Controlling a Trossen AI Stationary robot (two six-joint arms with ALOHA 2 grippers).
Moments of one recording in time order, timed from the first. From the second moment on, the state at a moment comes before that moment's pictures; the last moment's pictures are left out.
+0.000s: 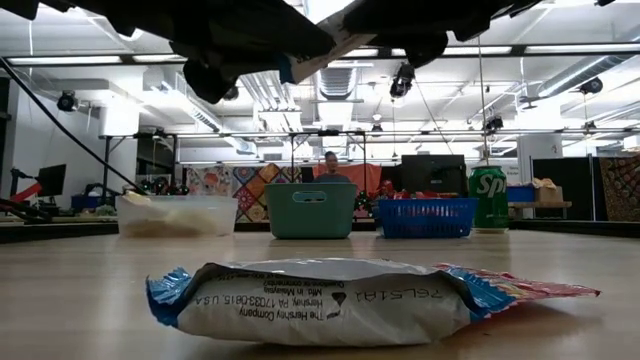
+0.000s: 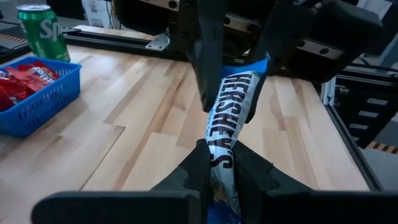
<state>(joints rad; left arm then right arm) -0.53 1.72 0.85 0.52 -0.65 -0.34 0.47 1.62 0.86 0.40 0.39 -0.01</state>
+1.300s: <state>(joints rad) -0.53 1.45 0.85 -0.10 -0.75 -0.40 0.20 1.56 0.86 0.29 0.39 0.10</state>
